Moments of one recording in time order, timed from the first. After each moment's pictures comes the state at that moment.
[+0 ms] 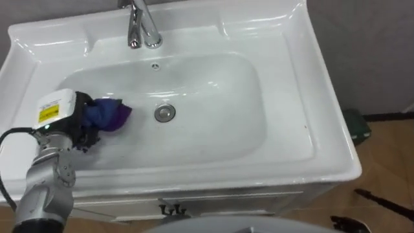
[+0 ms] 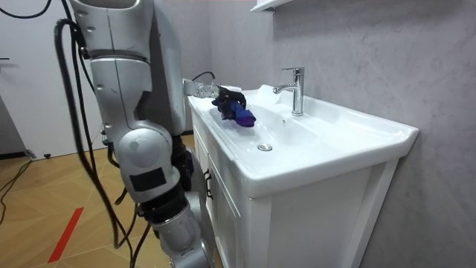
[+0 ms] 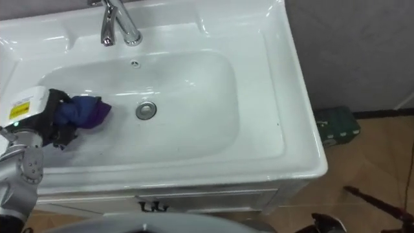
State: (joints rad) left arm 0.16 0.40 0.16 0.29 0.98 0.07 0.16; right arm 0.08 -0.35 -0.01 1.28 -0.14 0.04 0.07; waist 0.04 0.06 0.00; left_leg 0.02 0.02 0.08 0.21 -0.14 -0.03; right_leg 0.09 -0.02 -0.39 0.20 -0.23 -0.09
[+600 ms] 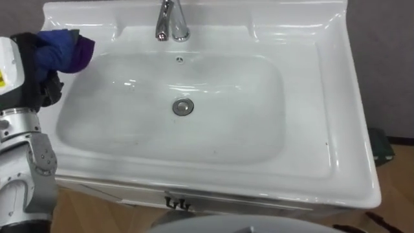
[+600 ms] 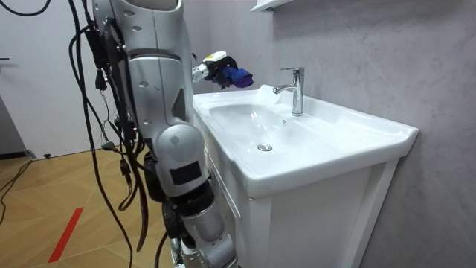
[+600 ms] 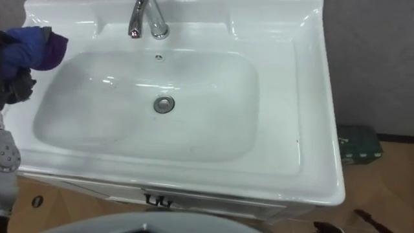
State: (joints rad) left arm 0.19 0.39 0.27 -0.01 0.97 0.04 0.39; right arm 0.11 -0.34 -0.01 1.28 -0.12 0.04 0.07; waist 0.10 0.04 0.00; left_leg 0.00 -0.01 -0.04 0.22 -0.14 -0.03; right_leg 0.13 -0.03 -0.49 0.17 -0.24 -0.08
